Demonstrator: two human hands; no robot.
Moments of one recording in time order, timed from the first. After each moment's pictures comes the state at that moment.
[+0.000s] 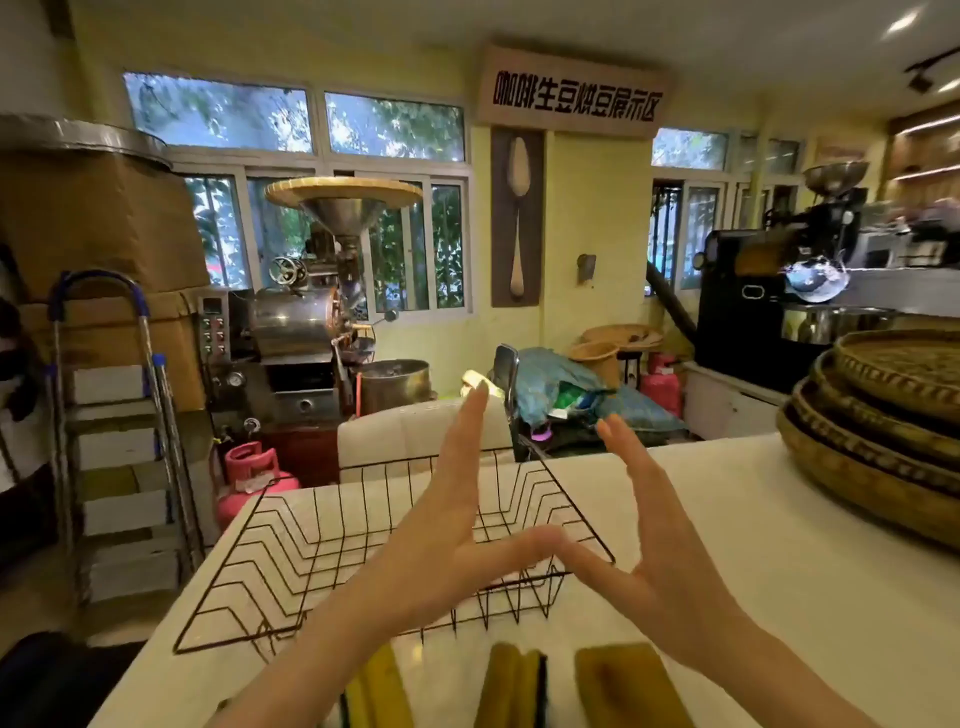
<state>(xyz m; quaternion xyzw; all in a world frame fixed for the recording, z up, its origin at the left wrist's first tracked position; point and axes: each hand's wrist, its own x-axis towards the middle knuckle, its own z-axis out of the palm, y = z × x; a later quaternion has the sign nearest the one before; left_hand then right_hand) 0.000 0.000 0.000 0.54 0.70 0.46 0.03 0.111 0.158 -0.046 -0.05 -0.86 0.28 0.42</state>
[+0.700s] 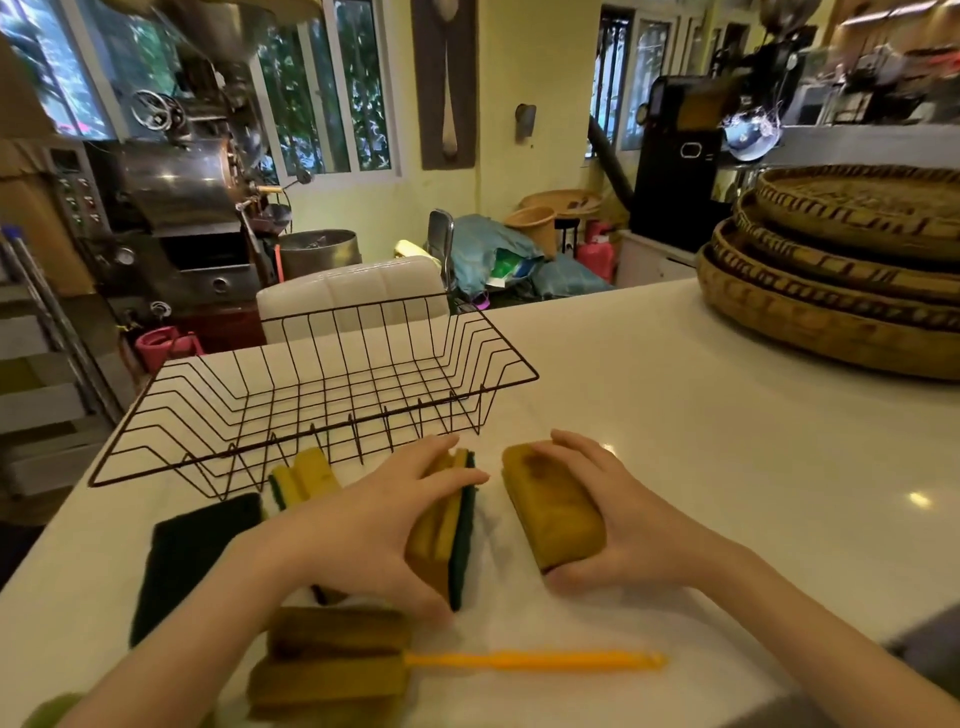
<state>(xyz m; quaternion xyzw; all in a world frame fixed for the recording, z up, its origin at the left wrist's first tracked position) 0.020 -0.026 -0.068 0.61 0.77 0.03 0.21 0.180 0.158 -0.128 -0.13 -0.94 0.30 0.07</state>
